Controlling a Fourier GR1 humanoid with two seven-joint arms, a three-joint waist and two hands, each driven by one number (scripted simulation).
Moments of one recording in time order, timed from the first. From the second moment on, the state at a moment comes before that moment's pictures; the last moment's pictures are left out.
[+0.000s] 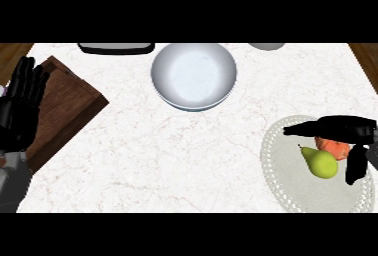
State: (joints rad) left arm -0.23 0.45 0.04 -1.47 0.31 0.17 -0.08; right arm -0.57 -0.84 0.68 -1.00 0.47 0.60 -0.60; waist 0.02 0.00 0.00
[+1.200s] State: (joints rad) left arm -0.26 0.43 0.10 -1.47 0.28 0.13 -0.04; right arm -0.60 -0.72 0.70 -0.75 0.59 0.41 -0.75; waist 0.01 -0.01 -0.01
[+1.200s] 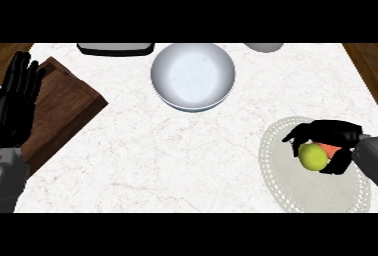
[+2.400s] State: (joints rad) left arm -0.15 0.44 0.17 -1.49 0.27 0.14 -0.05; right arm -0.44 -0.87 0.31 -0.74 0.43 -0.10 0.03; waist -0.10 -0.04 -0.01
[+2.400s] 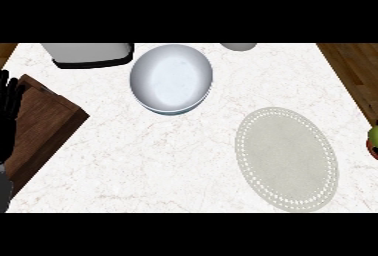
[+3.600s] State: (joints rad) left arm -0.20 0.42 0.13 -1.50 0.26 0.11 -0.03; right arm -0.68 -0.84 0.20 -1.93 0.16 0.02 0.96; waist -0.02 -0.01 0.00
